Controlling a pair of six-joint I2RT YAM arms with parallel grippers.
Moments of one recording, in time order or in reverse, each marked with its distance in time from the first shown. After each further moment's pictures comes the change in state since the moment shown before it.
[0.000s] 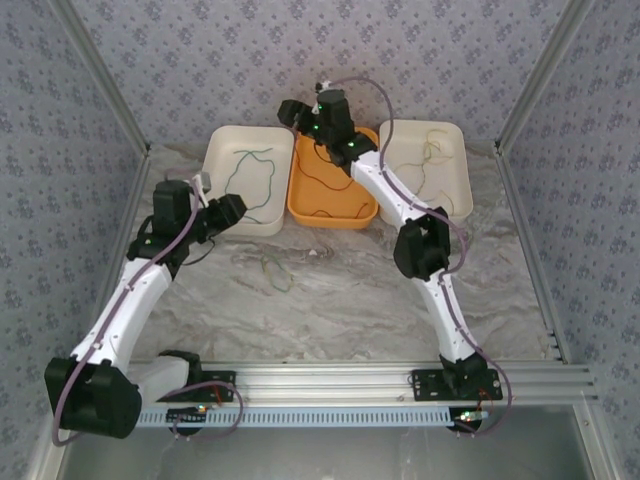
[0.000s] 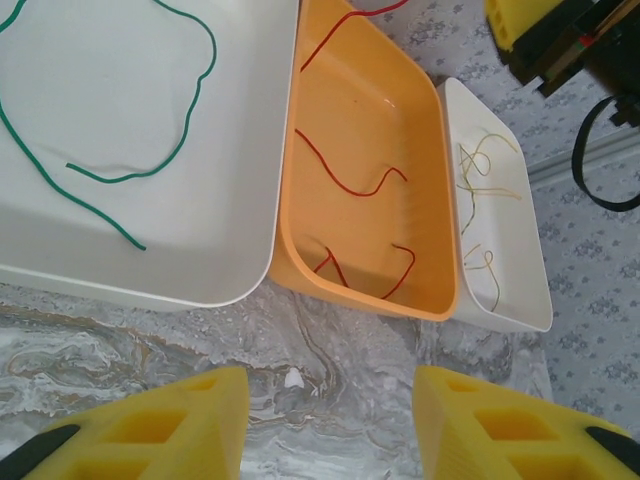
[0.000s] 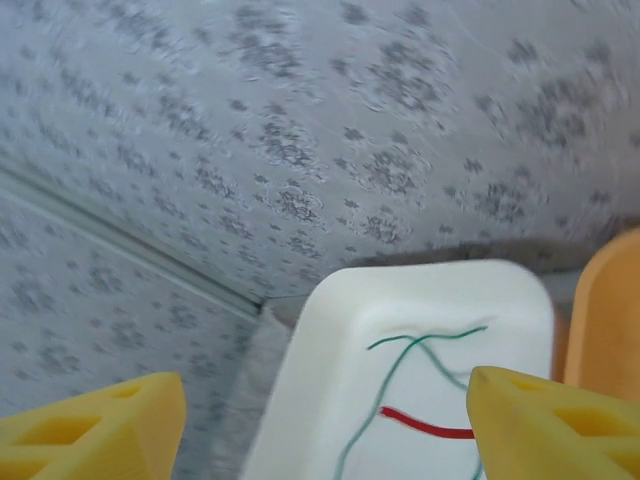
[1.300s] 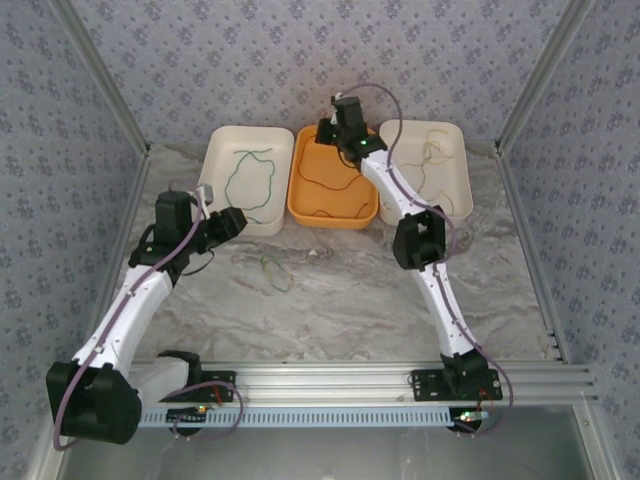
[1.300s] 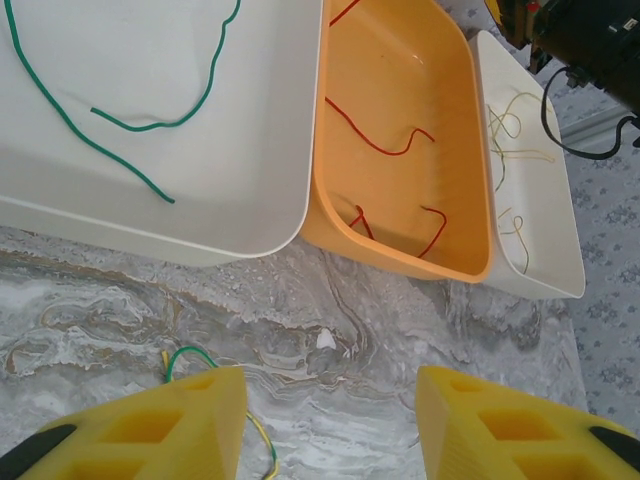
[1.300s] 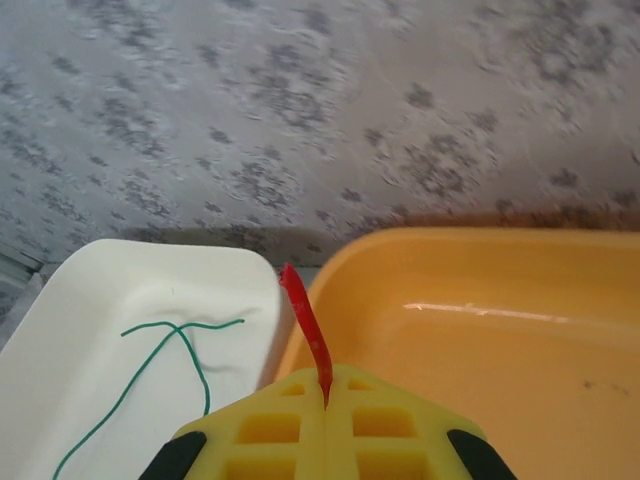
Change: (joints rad) left arm 0.011 -0.025 -0.080 -0.022 0.022 0.045; right arm -0.141 0.209 0.185 -0.194 0.011 -0.158
